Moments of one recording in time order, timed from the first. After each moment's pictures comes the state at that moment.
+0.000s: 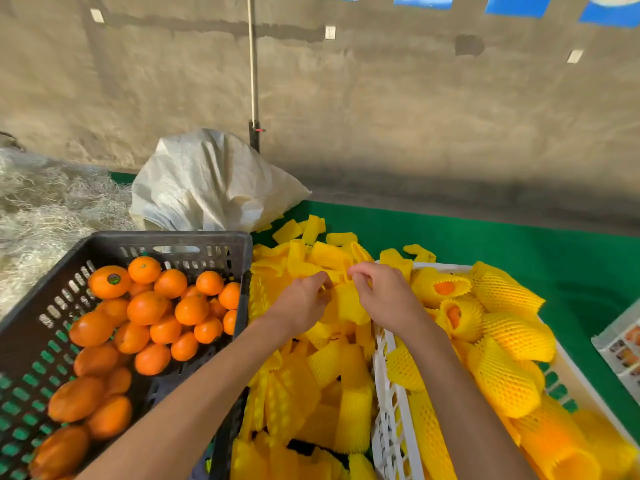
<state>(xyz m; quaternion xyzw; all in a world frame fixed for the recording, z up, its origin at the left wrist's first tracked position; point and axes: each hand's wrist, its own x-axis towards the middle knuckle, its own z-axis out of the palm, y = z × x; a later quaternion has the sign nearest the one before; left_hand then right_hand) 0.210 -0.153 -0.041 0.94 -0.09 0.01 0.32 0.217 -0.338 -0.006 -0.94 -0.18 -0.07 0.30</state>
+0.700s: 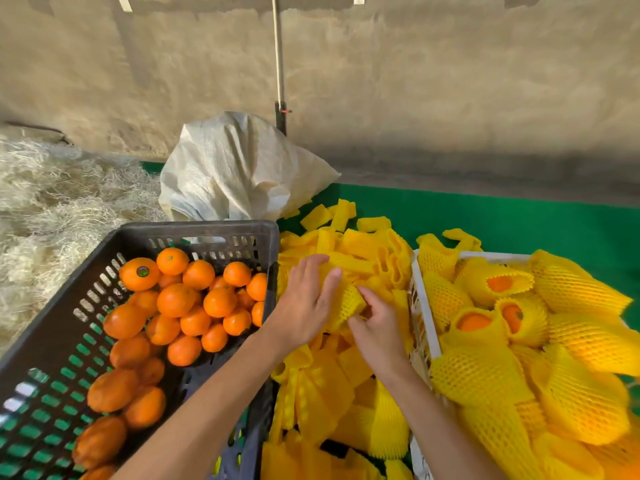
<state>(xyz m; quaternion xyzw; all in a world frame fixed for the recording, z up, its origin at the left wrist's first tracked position) 0.192 -0.116 -0.058 0.91 -0.04 0.08 0.41 0.195 -0.273 -0.092 -0.75 -0.13 -0.01 0.65</state>
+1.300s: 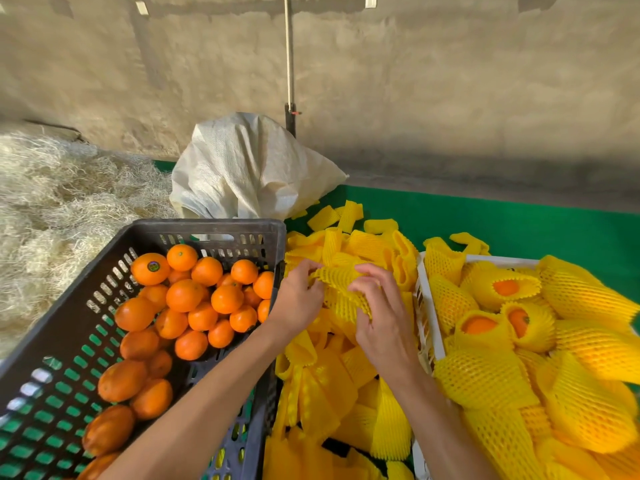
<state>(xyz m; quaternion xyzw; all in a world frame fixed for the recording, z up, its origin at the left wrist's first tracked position) 0.201 -0.109 -0.058 0.85 0.04 0.09 0.52 0.194 -0.281 -0.080 -0.83 -0.28 -0.28 0.38</state>
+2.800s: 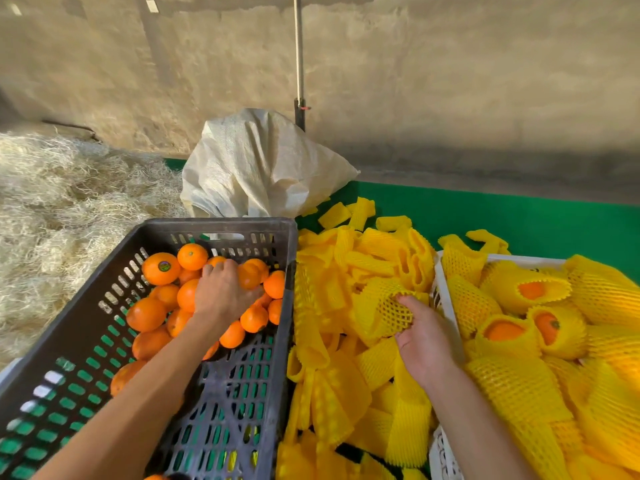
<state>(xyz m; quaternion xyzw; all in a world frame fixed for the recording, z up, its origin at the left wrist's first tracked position) 0.209 0.036 -0.091 0.97 0.22 0.07 0.12 0.211 -0.290 -0.075 -0.45 0.21 0.12 0.86</state>
